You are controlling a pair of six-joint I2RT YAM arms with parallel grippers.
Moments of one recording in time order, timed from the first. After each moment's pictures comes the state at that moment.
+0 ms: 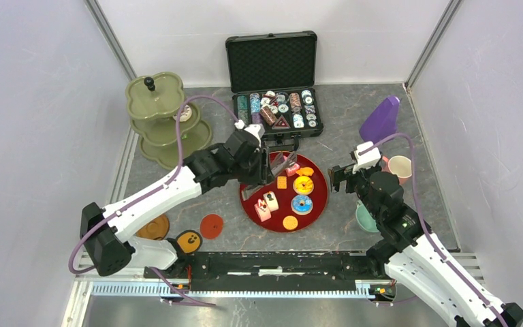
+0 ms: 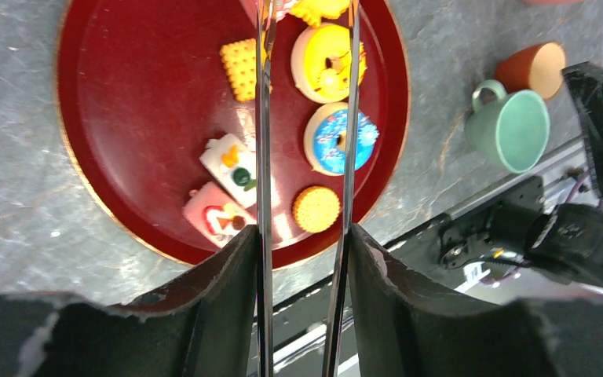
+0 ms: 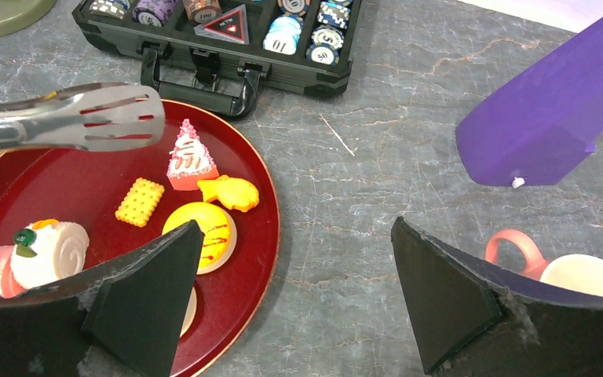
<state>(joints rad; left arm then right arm) -0.83 1.30 1.19 -0.69 0.00 -0.63 0.58 0.55 0.52 -0.21 0.27 0.00</state>
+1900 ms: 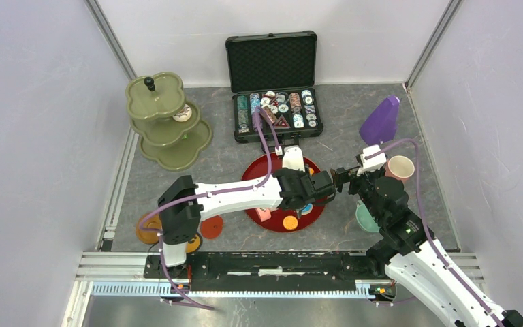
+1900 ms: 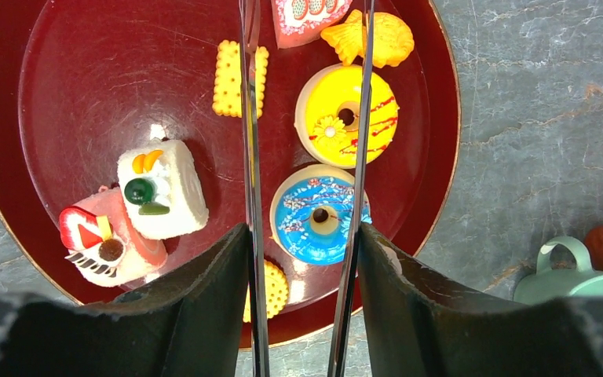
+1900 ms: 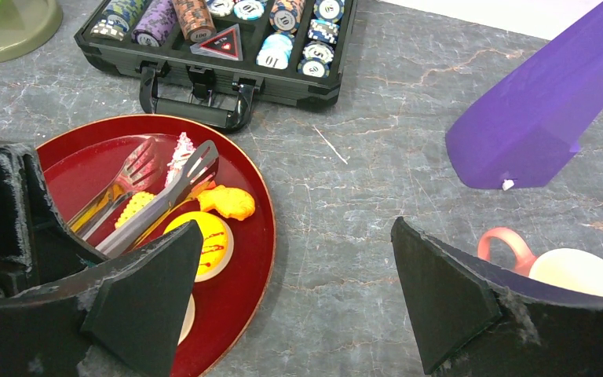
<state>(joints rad) -1.25 1.87 1.55 -0.91 -0.70 -1.32 0.58 0.49 0.49 -0.20 0.29 0.01</state>
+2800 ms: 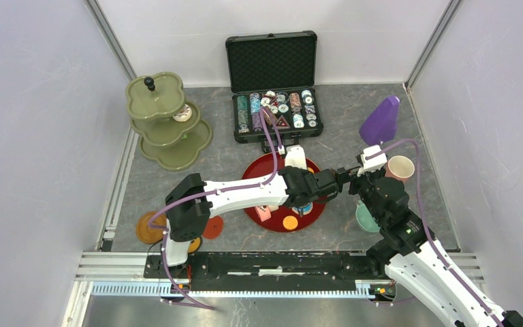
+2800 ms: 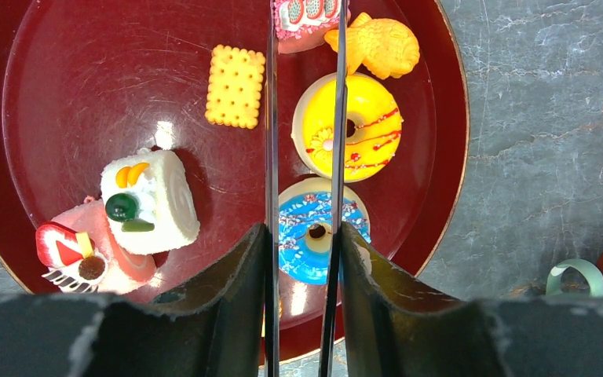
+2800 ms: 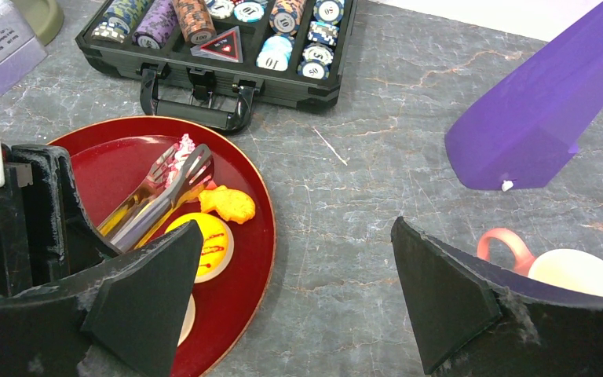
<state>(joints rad) -1.23 1.94 1.59 -0.91 -0.70 -1.32 0.58 0.48 0.49 -0.20 0.29 0.01</state>
